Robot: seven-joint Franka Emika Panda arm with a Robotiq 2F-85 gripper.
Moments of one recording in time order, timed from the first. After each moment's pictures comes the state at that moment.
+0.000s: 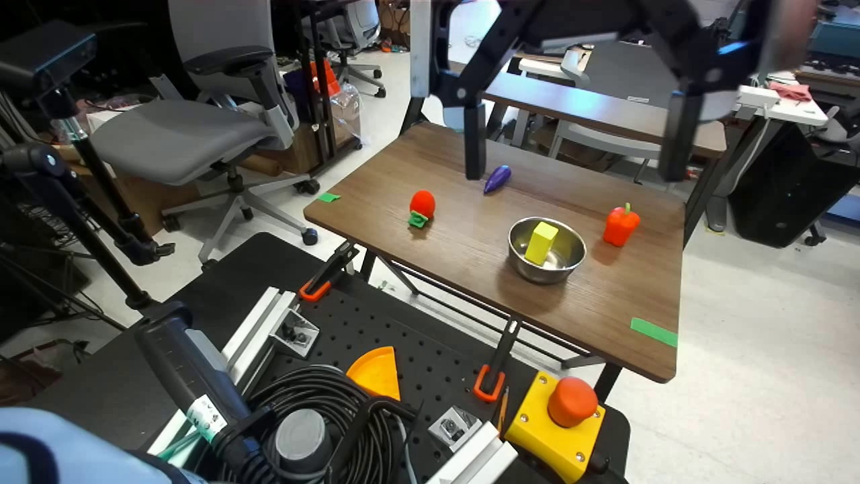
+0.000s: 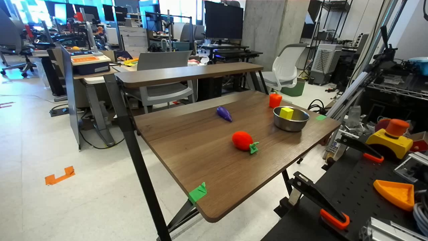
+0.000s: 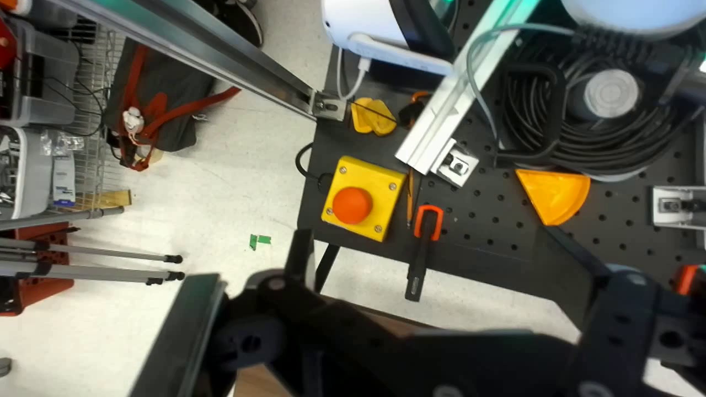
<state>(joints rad) -0.07 -0.74 -0.08 -2.73 -0.39 1.80 -0.22</state>
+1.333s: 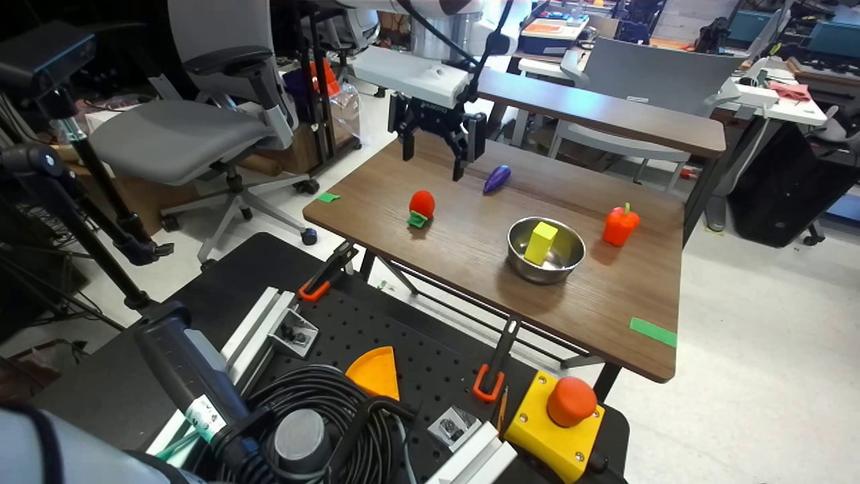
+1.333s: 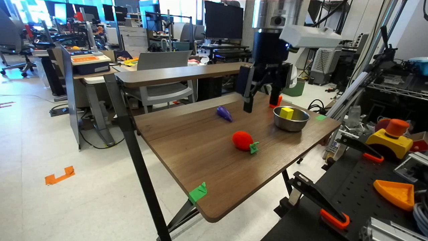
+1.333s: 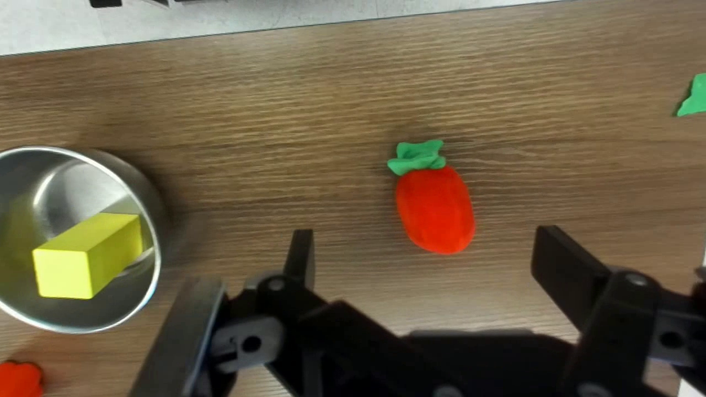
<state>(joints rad) 0.11 0.27 0.07 -2.32 -0.05 2.56 0.25</state>
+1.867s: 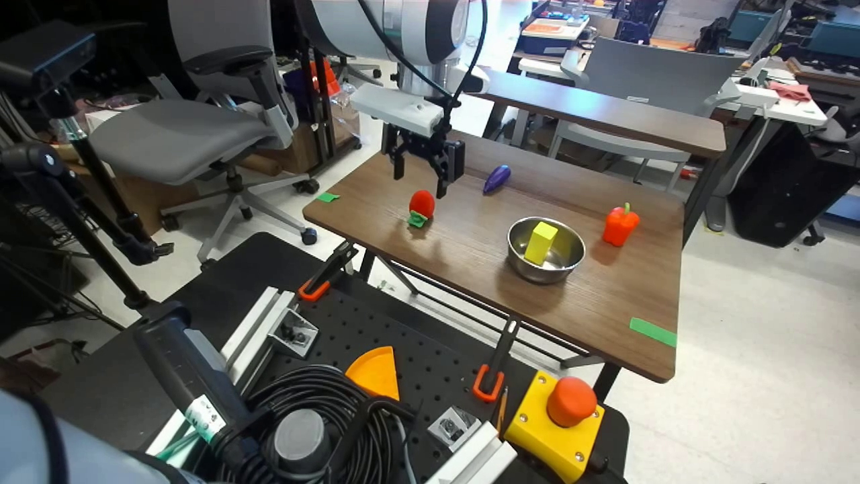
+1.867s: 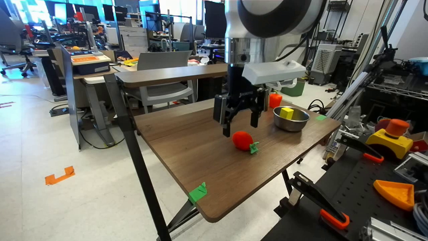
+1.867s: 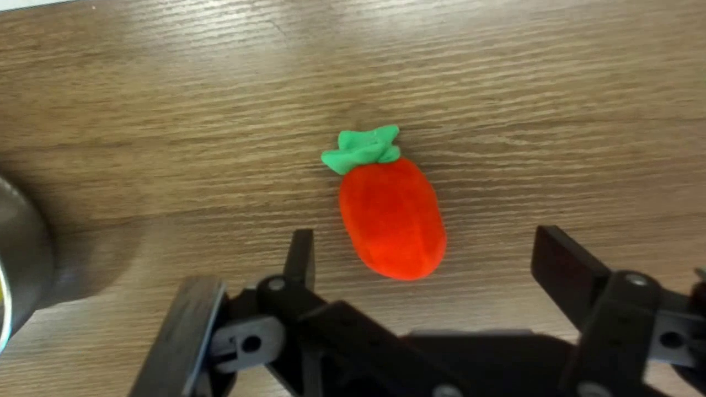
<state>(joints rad) 0.20 0.50 0.04 -2.15 -0.06 2.56 0.34</state>
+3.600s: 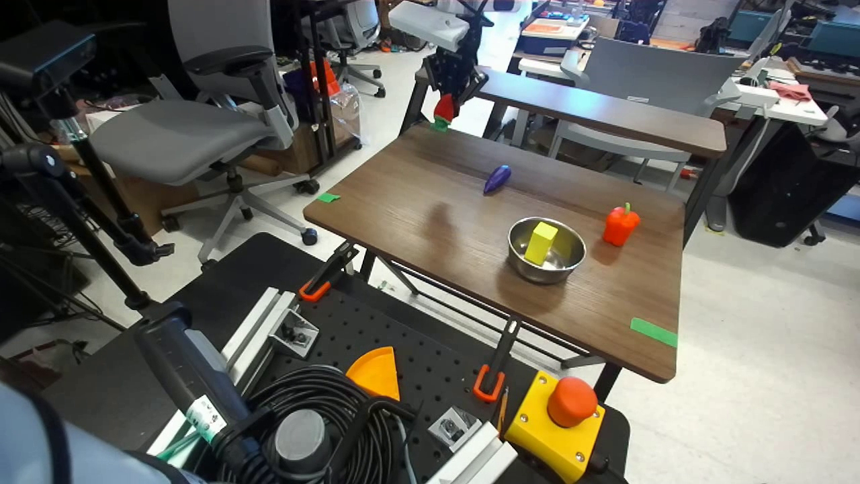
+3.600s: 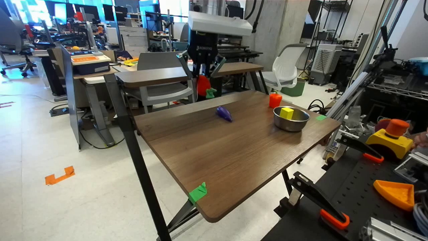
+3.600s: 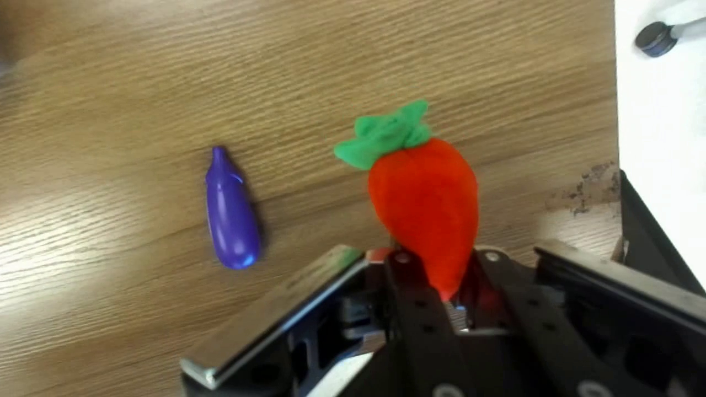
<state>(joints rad) 0.22 0.64 0.00 -1.66 -0.01 2.37 0.45</state>
